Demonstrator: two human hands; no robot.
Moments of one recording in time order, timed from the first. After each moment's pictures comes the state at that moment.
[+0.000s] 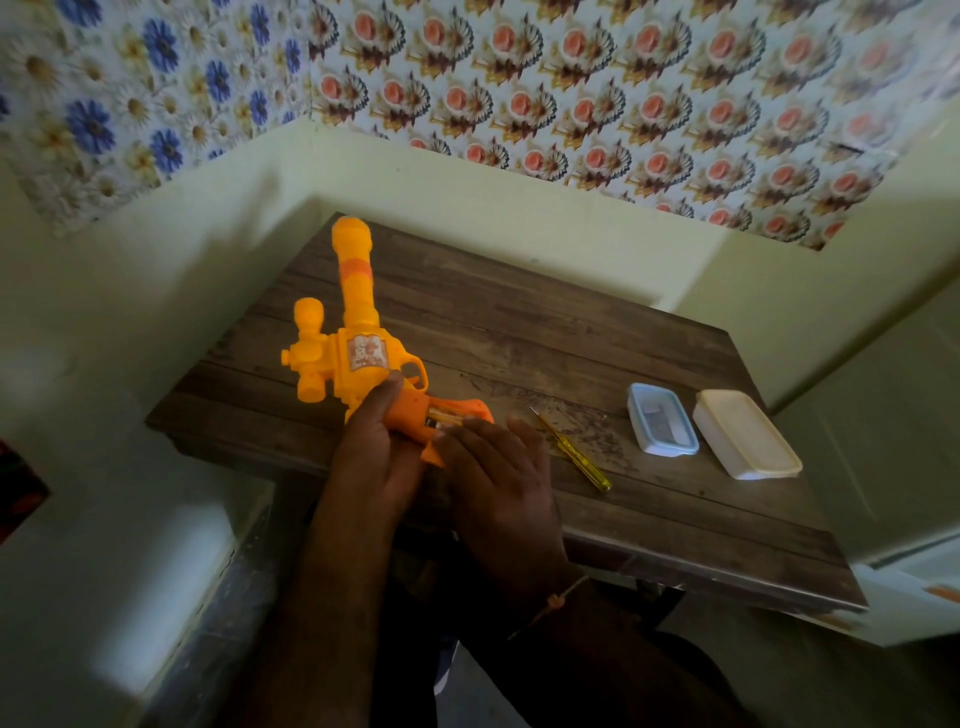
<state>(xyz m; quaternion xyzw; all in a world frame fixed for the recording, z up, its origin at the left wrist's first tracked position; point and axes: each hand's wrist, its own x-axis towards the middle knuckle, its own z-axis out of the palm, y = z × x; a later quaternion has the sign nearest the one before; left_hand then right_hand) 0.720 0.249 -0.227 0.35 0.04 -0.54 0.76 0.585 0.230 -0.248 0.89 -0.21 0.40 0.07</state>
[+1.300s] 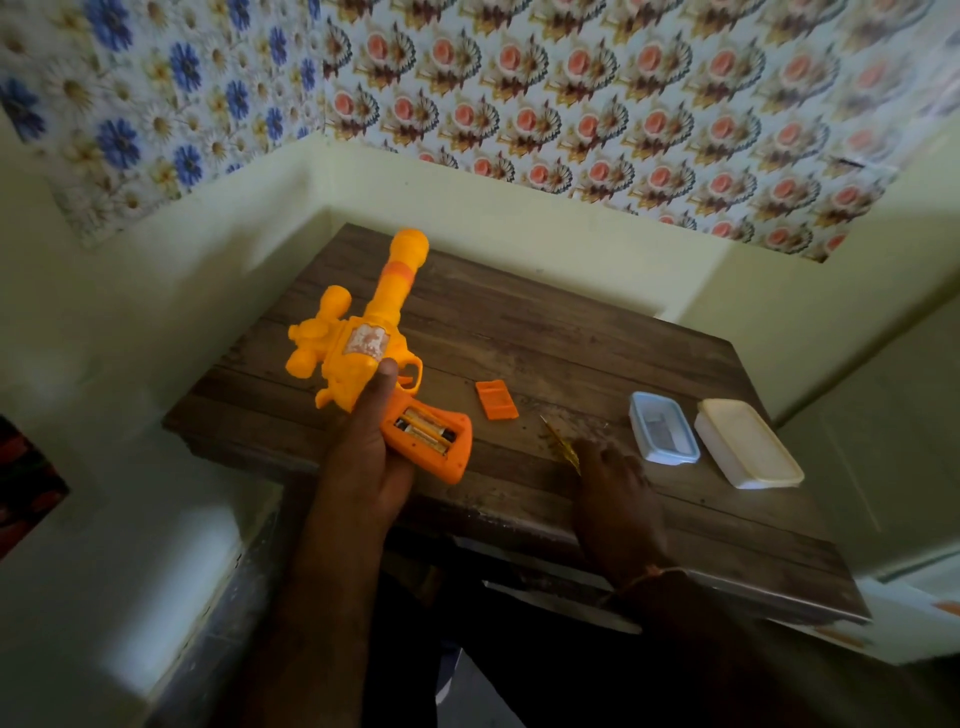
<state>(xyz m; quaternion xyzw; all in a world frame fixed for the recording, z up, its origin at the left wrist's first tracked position) 0.723 0.257 -0.225 0.36 -0.06 -0.44 0.82 0.509 0.183 -0.226 0.84 -0.53 0.06 -0.05</state>
